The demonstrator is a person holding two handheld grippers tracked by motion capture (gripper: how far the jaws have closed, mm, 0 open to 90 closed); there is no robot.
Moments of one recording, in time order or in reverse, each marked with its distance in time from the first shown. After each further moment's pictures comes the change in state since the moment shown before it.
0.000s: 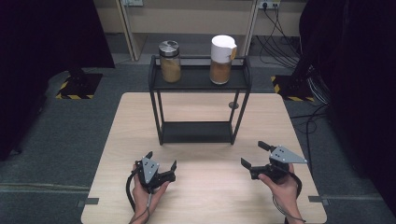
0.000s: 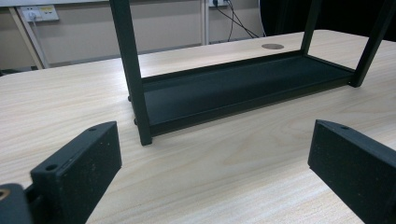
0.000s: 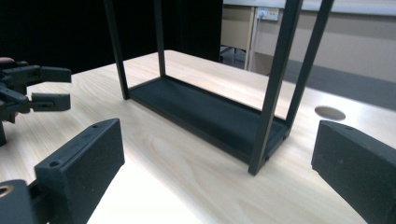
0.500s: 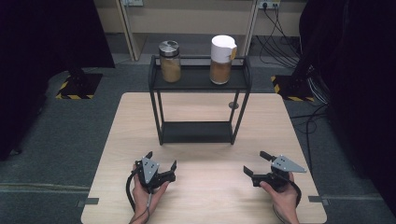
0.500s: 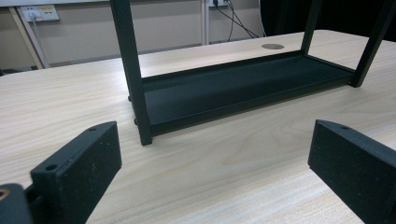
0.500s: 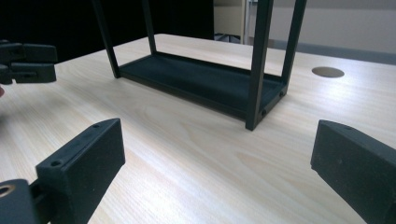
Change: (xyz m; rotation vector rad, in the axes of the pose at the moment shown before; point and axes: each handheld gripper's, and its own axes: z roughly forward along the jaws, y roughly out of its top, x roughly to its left) left arm 0.000 0.000 0.000 0.000 0.001 -0.001; right arm -0.002 -0.039 -0.005 0.025 -0.022 0.066
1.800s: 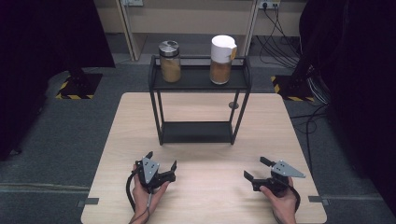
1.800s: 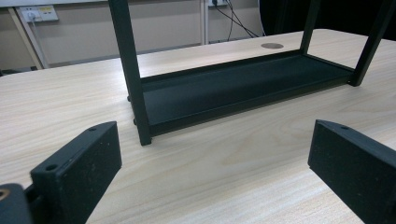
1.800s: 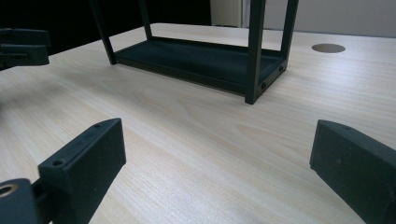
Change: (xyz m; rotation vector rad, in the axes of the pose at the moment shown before) left arm 0.000 0.000 0.000 0.003 -0.003 0.005; right arm 0.002 -0.019 -0.001 0.019 -0.009 0.036
